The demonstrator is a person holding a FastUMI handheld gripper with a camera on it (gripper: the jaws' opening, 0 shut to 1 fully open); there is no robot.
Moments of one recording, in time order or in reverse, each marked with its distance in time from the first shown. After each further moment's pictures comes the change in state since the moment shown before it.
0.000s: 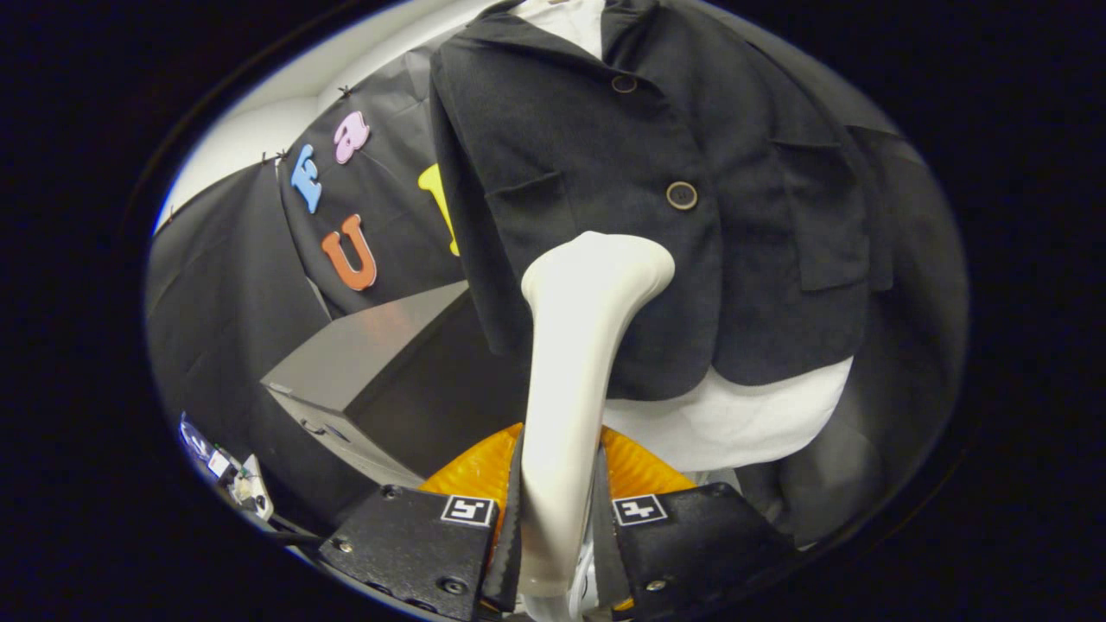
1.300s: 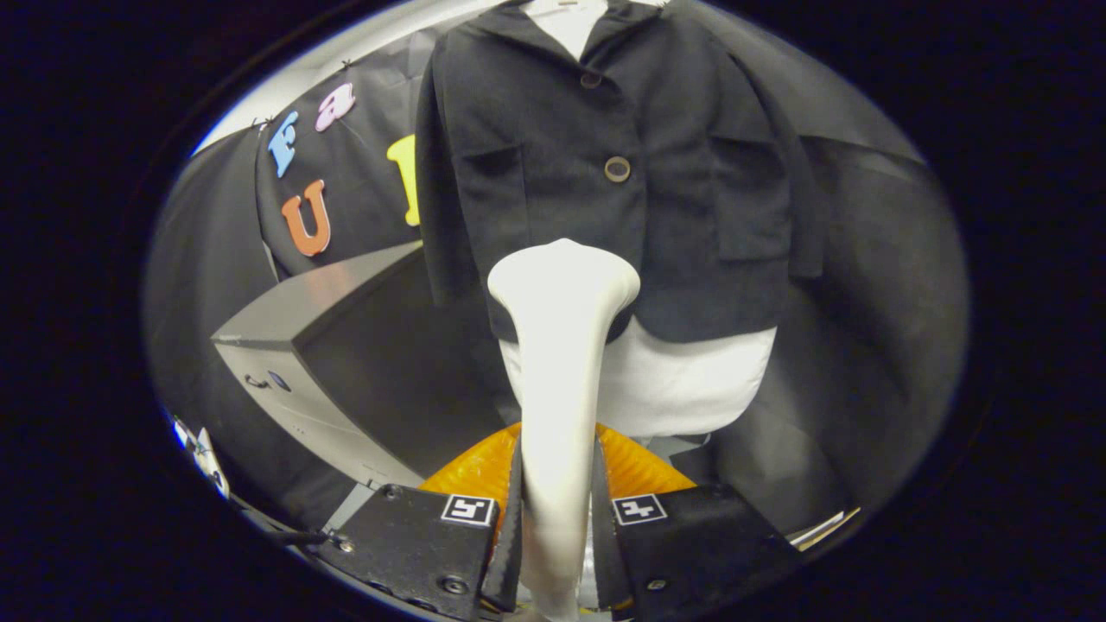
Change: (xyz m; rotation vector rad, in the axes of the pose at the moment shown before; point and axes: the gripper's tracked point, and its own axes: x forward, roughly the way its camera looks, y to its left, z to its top) arm -0.054 -0.030 -0.019 -0.075 -0.034 -0.233
